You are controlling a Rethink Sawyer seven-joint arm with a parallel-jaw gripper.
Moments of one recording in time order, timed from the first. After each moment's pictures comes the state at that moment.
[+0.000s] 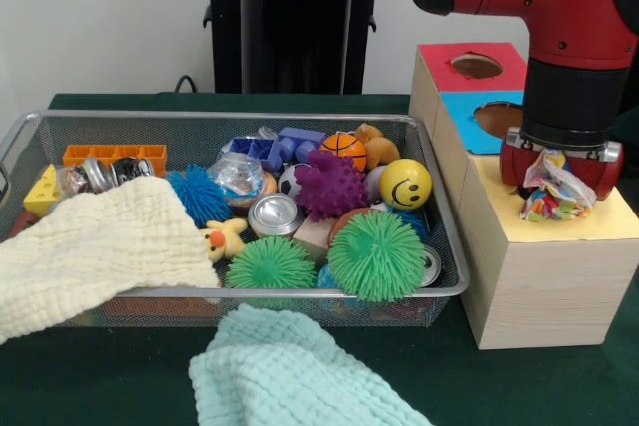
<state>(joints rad) 0.16 -0.39 -0.13 1.42 0.26 0.31 2.09</state>
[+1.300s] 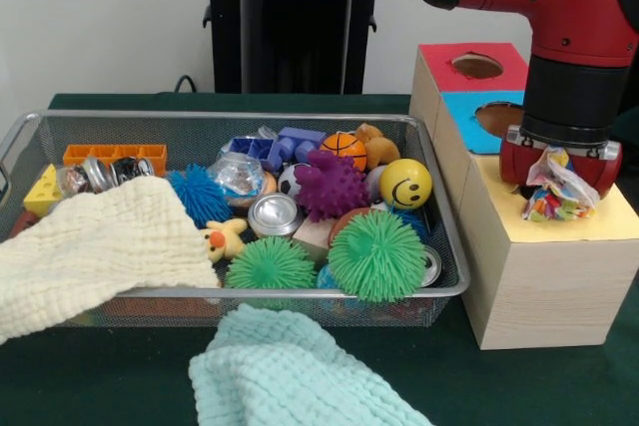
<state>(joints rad) 0.19 -0.38 -0.18 1.42 0.28 0.28 2.09</state>
